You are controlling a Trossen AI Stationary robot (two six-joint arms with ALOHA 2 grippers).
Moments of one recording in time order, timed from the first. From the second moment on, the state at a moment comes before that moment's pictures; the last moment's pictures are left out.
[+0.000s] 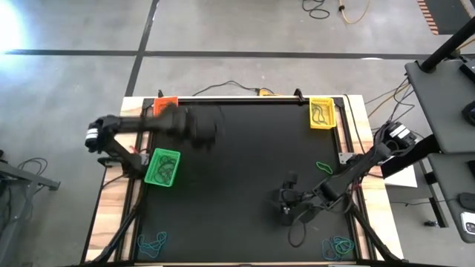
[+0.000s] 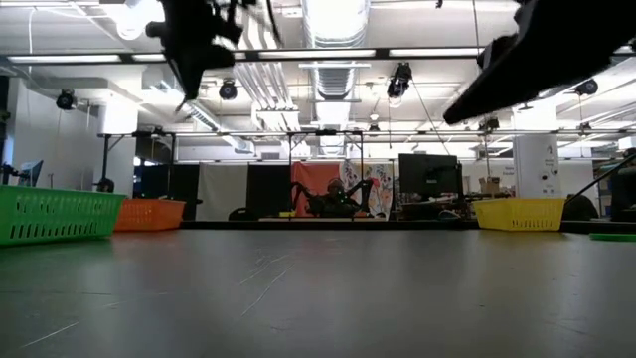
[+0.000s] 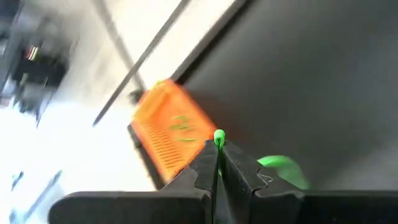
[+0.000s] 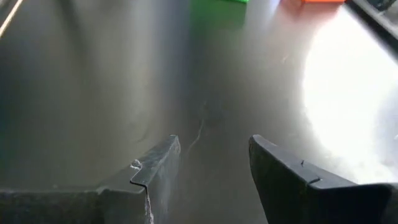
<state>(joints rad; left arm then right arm) 0.09 1.57 1.51 -1.57 -0.72 -0.72 0.62 1.51 0.78 -0.05 0.65 0.41</state>
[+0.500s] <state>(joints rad) 0.78 1.61 1.43 -1.44 -0.73 -0.50 0.62 1.69 0.78 -0.05 0.58 0.55</state>
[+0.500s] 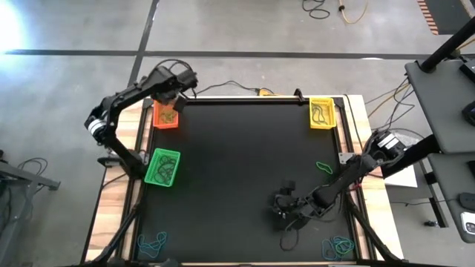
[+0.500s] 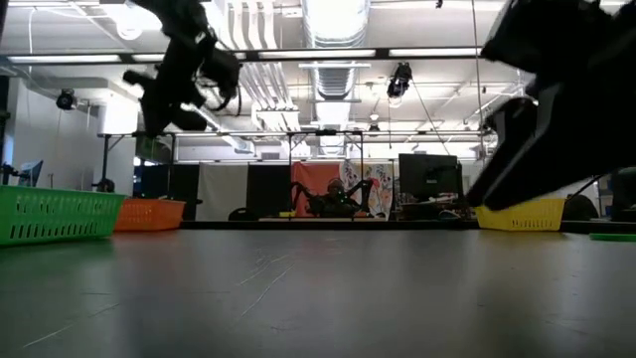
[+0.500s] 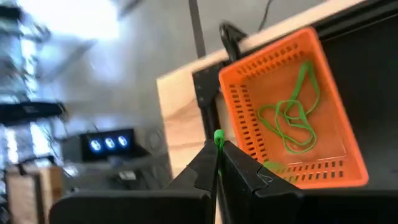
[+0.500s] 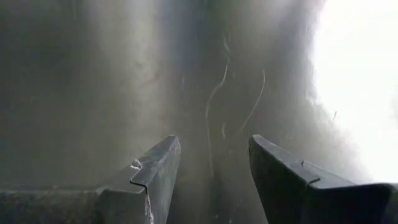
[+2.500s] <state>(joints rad) 0.64 1.33 1.05 -0.92 -0.31 -0.33 0.61 1.74 0.78 0.08 0.79 0.56</state>
